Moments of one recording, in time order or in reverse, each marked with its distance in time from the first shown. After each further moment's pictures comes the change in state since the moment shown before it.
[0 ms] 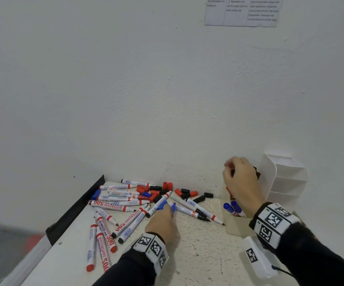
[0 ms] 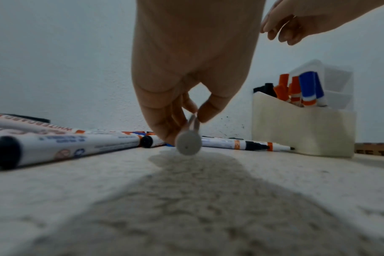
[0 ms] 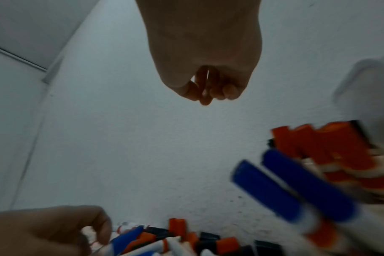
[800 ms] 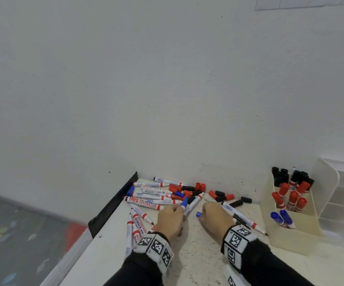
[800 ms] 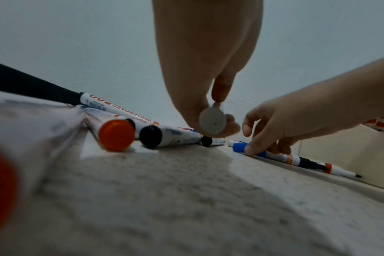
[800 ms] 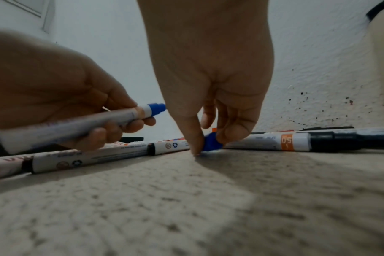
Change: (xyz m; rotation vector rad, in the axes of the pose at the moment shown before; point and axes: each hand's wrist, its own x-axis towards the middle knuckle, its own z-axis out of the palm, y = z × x) left_hand 0.006 -0.060 -0.032 -0.686 0.144 -0.123; right_hand -0.047 -0.046 0.152 -0.270 -0.777 0.089
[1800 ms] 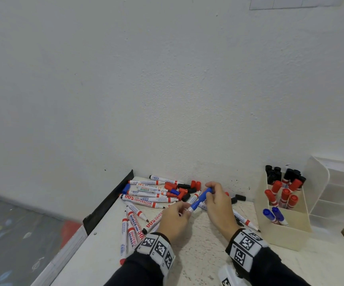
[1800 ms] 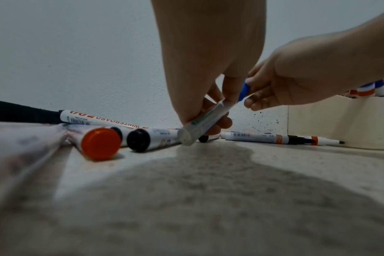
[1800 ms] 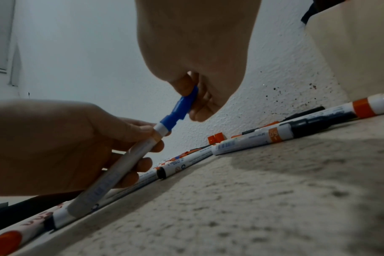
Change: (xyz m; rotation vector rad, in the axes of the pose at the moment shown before) left_hand -0.008 0.002 0.015 0.140 -0.052 0.250; right_hand -0.018 0.009 -0.015 0.783 0.449 -0.131
